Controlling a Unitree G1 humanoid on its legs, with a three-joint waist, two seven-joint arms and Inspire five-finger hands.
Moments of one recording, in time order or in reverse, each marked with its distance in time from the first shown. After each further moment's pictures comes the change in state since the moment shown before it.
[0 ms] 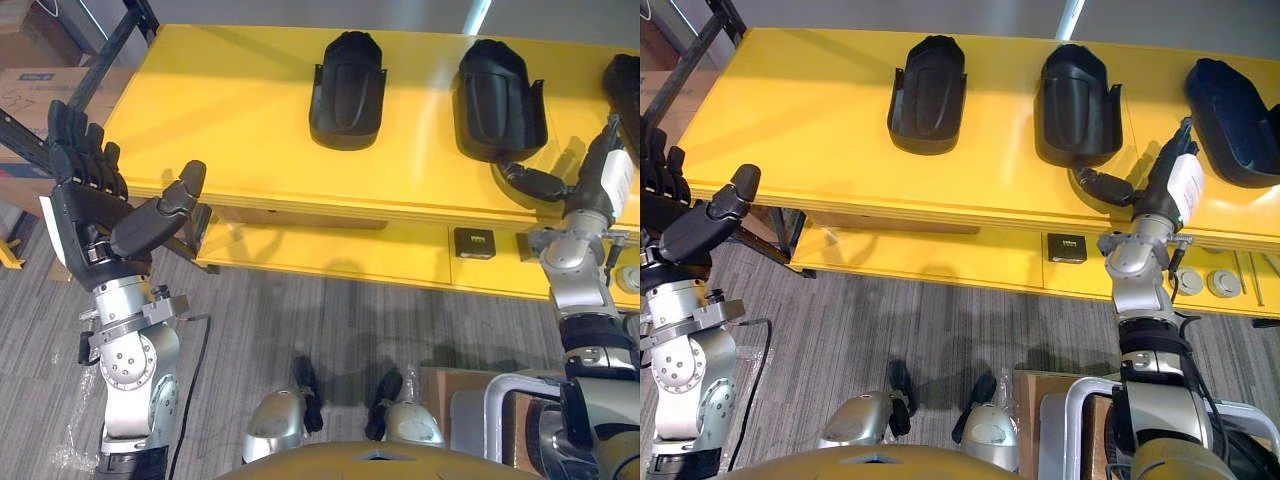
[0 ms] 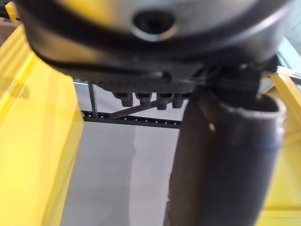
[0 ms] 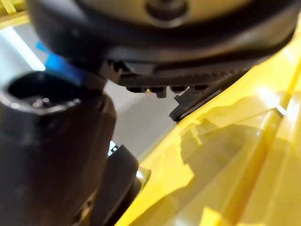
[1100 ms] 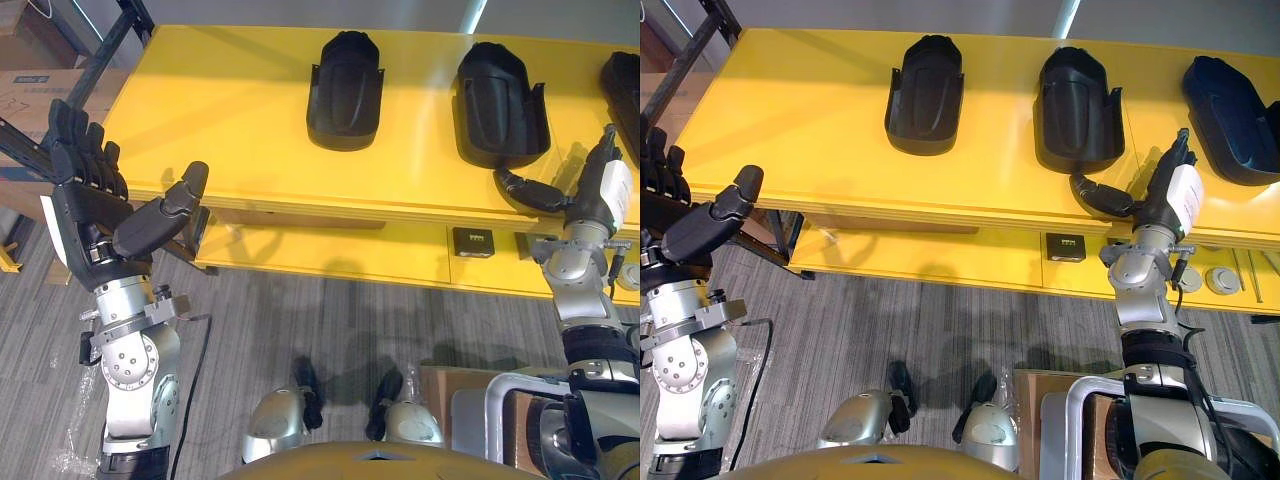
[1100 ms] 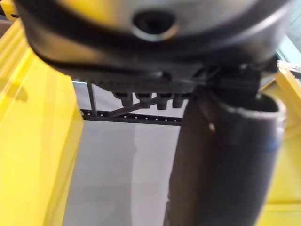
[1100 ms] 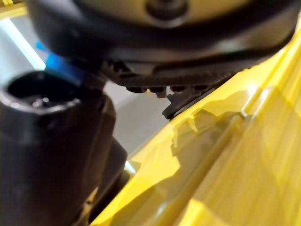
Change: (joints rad) left arm -0.001 -0.009 0.007 0.000 0.031 0.001 -0.002; right arm 0.074 0.000 -0.024 -0.050 -0.022 0.000 0.021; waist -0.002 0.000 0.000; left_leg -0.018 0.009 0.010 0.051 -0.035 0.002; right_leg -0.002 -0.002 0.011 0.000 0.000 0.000
